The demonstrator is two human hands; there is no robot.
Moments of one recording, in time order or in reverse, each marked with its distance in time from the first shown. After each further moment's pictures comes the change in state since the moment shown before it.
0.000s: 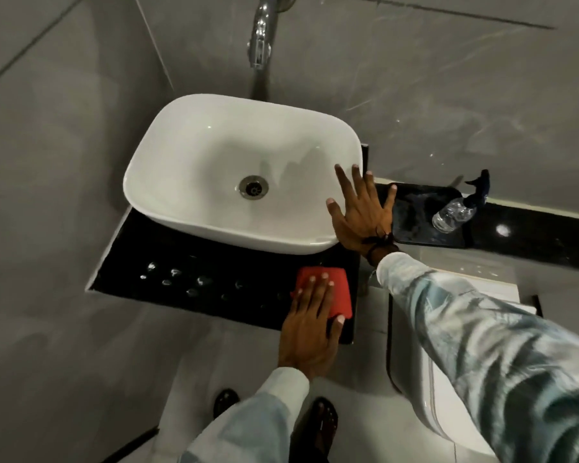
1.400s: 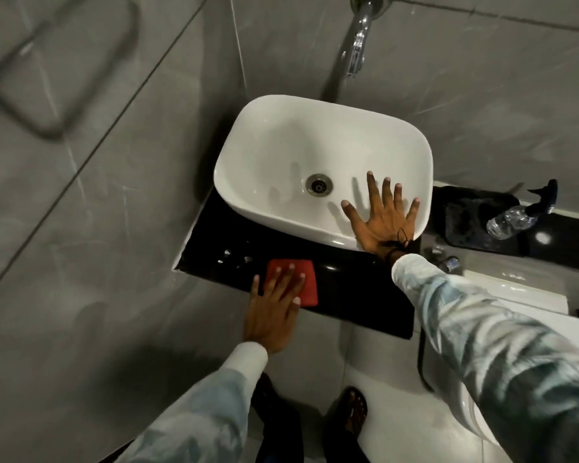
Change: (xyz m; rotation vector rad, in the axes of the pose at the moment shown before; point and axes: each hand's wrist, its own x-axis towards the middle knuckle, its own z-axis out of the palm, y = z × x) left_hand -0.056 -0.166 -0.091 0.103 -0.053 -0.150; right_hand -0.009 -0.087 0.037 0.042 -0.049 0.105
